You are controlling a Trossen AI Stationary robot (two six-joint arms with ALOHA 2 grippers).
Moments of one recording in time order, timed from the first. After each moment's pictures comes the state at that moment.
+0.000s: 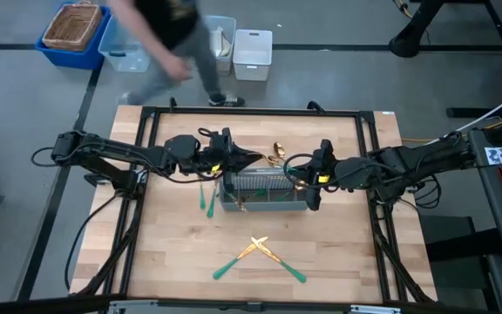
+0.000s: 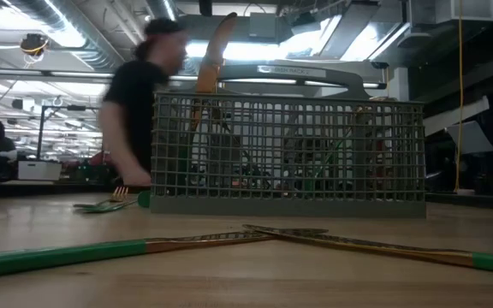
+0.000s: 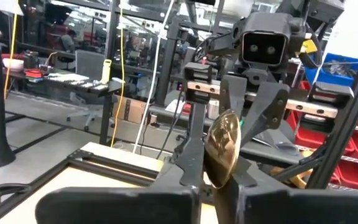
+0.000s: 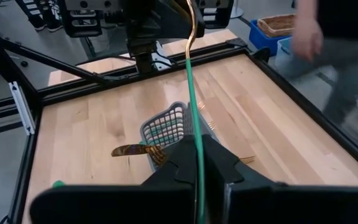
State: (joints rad) left arm -0.04 1.33 0.96 0.49 -0.19 -0.18; right arm 0.34 1.25 1.37 -0.64 0.50 0.41
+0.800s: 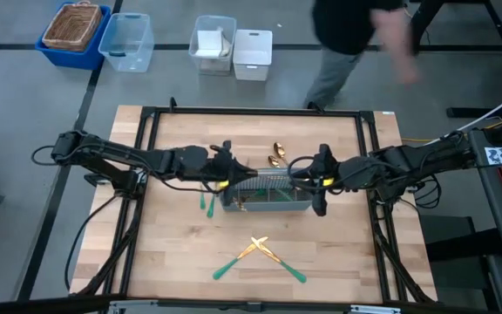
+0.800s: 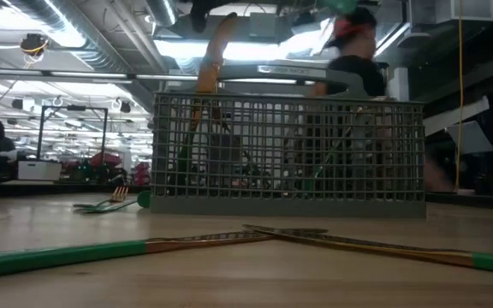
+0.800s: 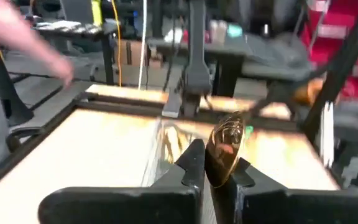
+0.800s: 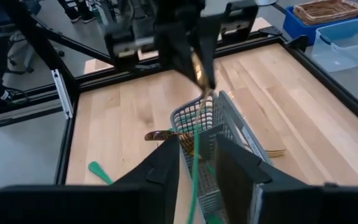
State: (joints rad) left arm -0.09 1.33 0.96 0.18 -0.20 -0.10; right arm 0.34 1.23 1.37 -0.65 0.38 0.41
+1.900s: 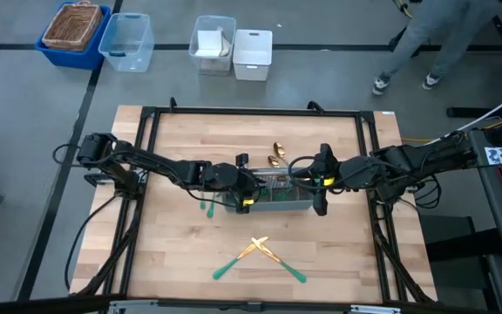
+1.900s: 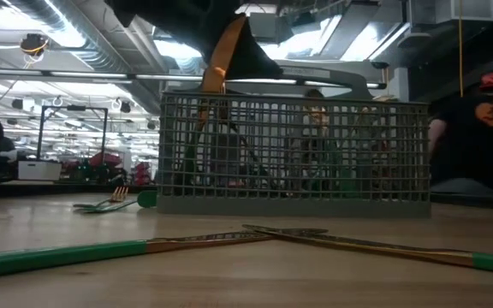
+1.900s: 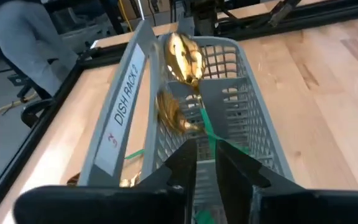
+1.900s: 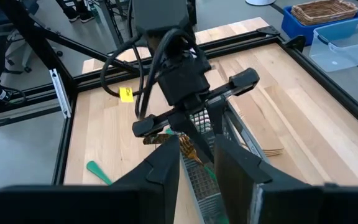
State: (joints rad) left arm -0.10 1.60 1.00 0.15 -0.28 0.14; right arm 0.34 1.22 1.37 -0.66 0.38 0.41
